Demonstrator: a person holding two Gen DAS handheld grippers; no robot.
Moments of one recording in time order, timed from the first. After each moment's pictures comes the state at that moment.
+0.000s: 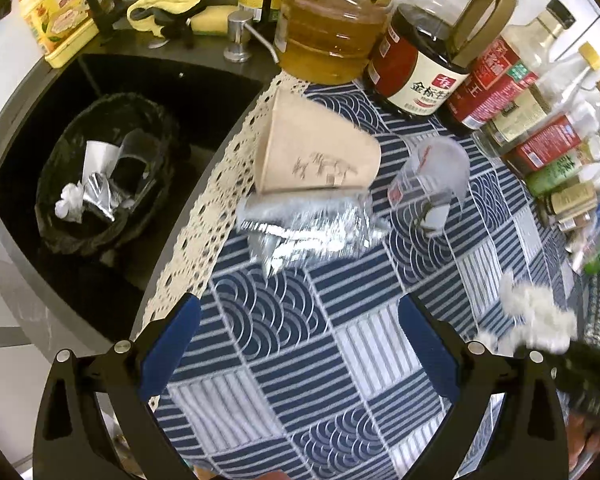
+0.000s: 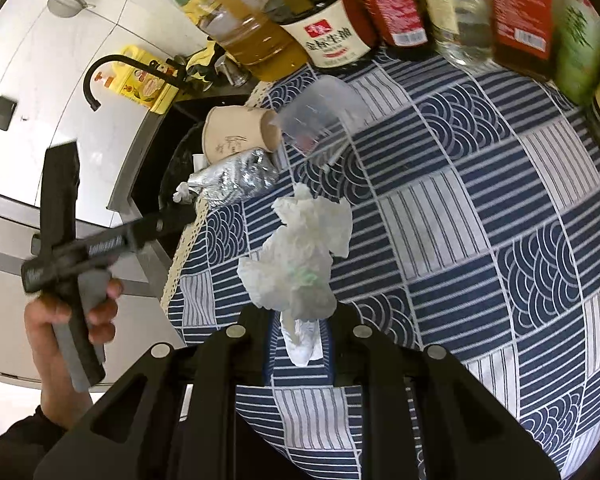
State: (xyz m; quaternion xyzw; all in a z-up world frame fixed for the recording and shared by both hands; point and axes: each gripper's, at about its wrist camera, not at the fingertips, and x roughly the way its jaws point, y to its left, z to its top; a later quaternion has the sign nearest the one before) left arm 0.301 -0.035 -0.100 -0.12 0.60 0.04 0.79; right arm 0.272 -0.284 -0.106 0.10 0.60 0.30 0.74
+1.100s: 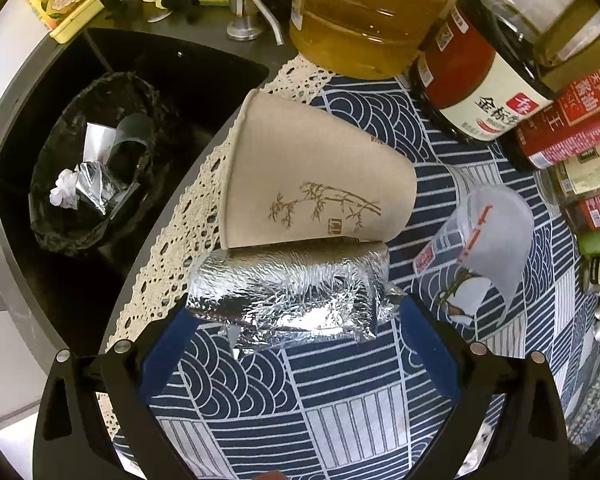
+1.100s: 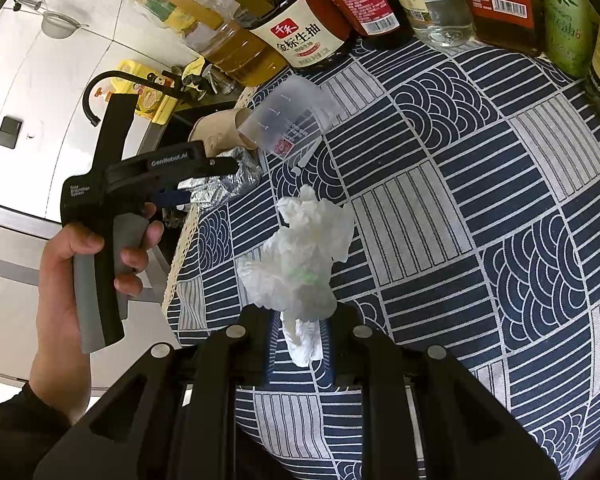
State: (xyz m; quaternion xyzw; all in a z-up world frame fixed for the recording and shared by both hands) left arm 0.371 -0.043 -0.143 -0.14 0.64 0.12 0.74; right arm 0.286 -0.305 -0.124 0.13 0.60 0.31 0.73
